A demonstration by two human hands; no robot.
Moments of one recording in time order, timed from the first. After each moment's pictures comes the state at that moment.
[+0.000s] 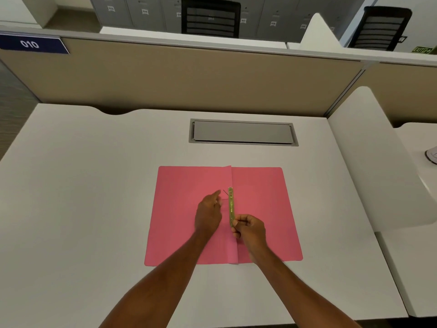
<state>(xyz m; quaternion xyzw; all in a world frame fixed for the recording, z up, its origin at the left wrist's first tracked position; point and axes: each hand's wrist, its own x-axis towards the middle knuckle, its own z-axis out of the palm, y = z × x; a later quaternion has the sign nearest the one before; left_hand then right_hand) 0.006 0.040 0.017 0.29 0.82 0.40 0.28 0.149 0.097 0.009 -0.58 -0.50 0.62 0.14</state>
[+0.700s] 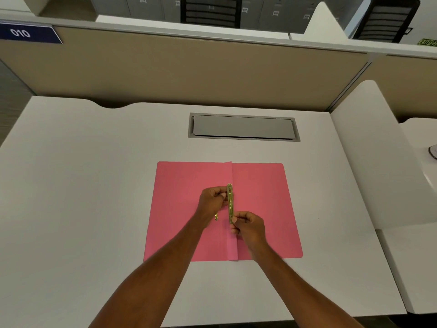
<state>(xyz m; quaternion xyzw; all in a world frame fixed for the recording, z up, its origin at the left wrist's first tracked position) -0.010 0.066 0.015 0.11 0.68 0.54 0.49 0.146 0.098 0.004 -0.58 -0.48 0.64 0.14</state>
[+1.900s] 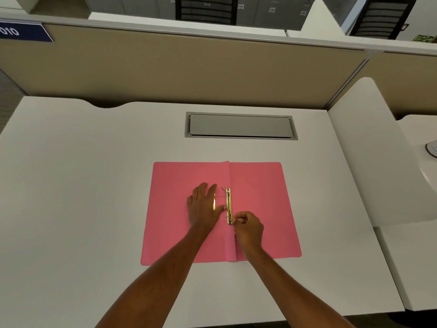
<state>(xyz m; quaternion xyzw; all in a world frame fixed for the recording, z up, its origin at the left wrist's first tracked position) -0.008 0.043 0.001 0.40 0.88 0.15 0.21 0.137 0.092 -0.001 -0.63 -0.60 0.48 0.15</state>
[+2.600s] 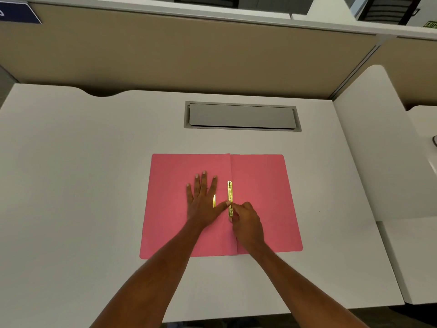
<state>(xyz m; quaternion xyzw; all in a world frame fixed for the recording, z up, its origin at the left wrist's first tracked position) -0.016 0.042 -0.022 0.45 0.85 0.09 0.26 0.144 0.099 -0.007 -0.46 -0.84 0.30 0.02</state>
